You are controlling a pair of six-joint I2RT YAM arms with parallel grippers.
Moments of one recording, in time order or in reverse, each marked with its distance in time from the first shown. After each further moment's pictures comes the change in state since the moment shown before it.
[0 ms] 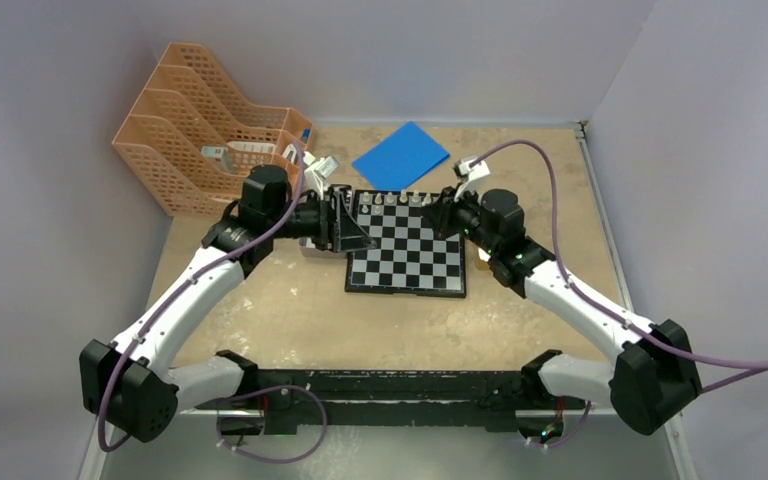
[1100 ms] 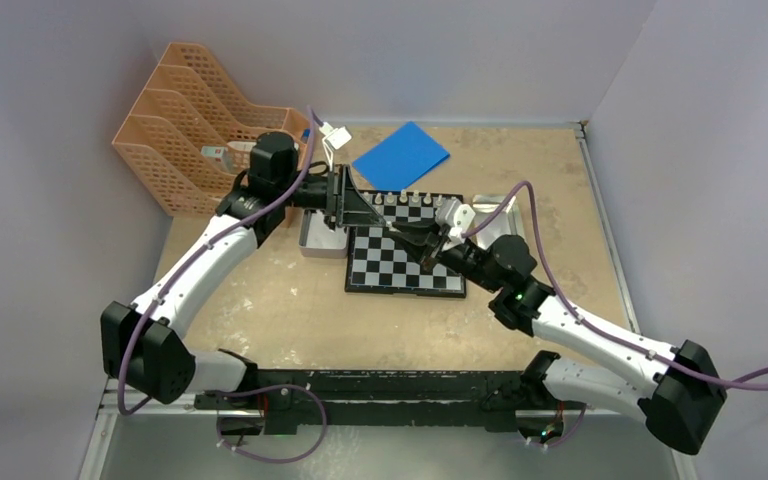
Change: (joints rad) left arm 0.026 0.187 0.184 0.157 0.305 -0.100; right arm 0.307 -0.197 -0.164 0.415 -0.137 -0.332
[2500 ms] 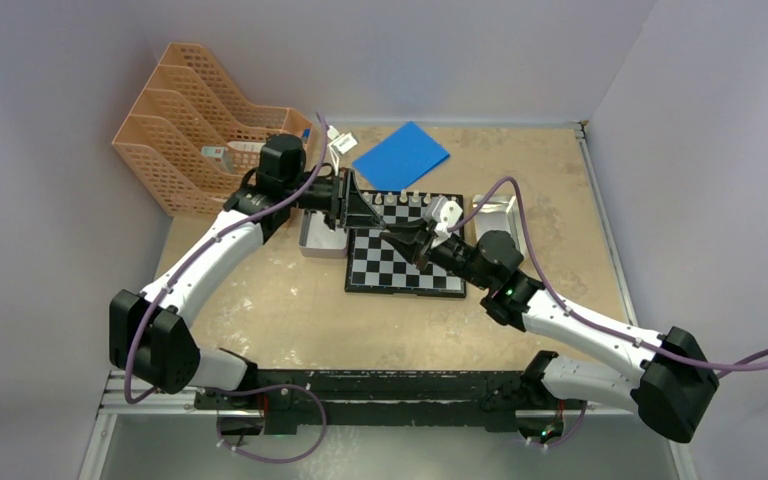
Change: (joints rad) left arm -0.003 0.053 0.000 -0.033 -0.023 0.135; right arm 0.012 0.085 0.018 0.000 0.013 0.014
